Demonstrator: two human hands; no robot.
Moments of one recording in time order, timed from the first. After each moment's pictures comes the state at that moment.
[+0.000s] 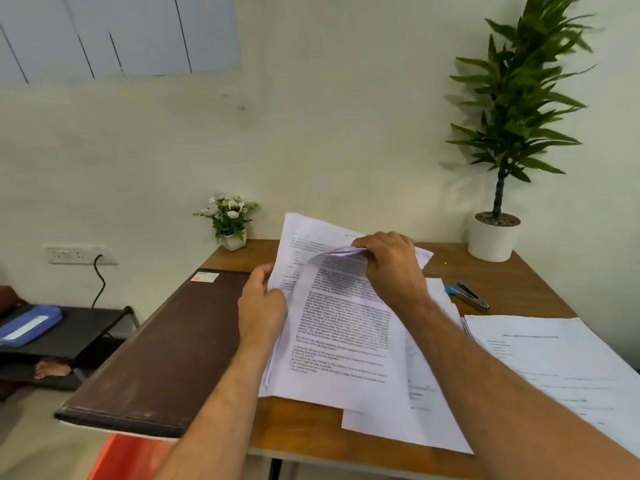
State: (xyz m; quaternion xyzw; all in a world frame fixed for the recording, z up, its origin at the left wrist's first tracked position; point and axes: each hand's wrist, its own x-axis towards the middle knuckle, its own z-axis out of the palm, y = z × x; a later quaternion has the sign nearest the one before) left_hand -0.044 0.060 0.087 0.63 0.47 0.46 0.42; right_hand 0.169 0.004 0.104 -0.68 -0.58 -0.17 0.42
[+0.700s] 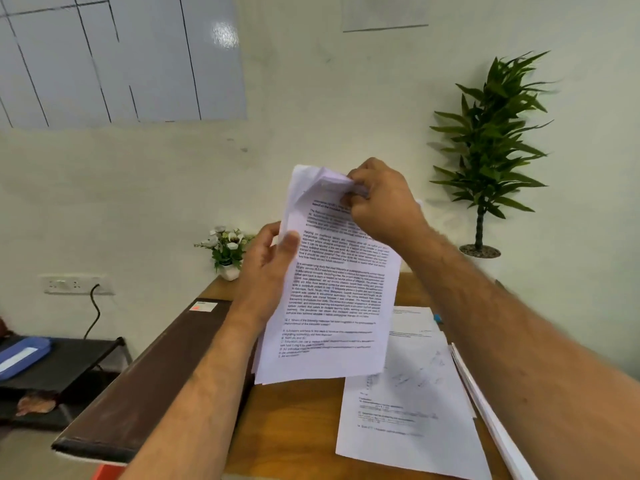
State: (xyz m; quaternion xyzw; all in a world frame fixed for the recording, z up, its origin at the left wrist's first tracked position) left_hand -0.054 0.033 0.206 0.68 0.22 0.52 0.46; right_hand 0.133 -0.021 0.288 -0.63 -0.61 -0.17 0.44
